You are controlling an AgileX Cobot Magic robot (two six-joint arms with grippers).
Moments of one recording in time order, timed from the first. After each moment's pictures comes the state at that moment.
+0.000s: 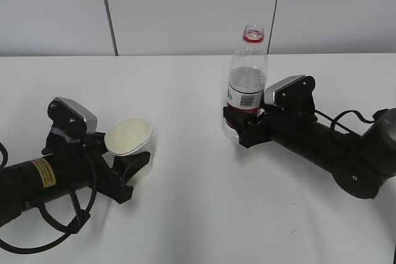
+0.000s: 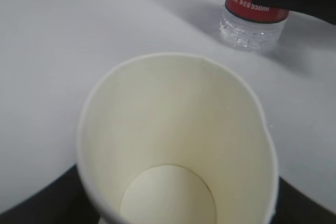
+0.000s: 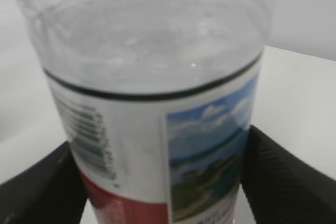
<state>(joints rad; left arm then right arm) -0.33 2.00 -0.48 0.46 -1.07 -0.08 0.20 2.21 -0.85 -0.38 -1.14 0.08</state>
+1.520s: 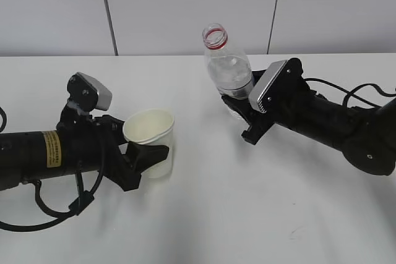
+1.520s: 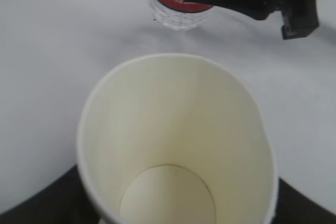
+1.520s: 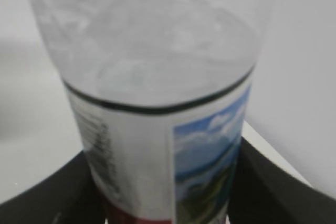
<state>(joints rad) -0.33 1.85 -0.60 0.82 -0.84 -0.43 0.20 2.05 -0.85 -0.51 -1.02 -0.31</state>
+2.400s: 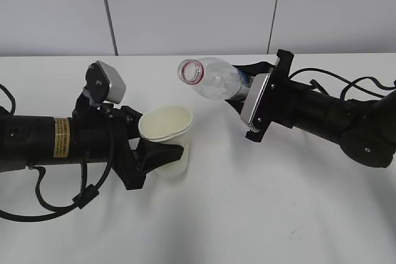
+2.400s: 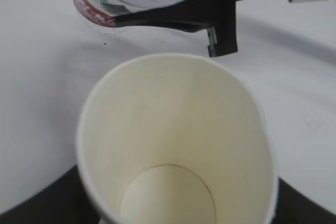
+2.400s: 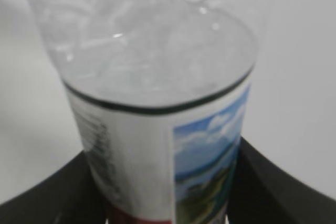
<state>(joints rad) -0.33 1.85 -0.69 1.09 -0.87 -0.57 0.20 2.05 -0.89 -0.57 -1.01 -0.69</state>
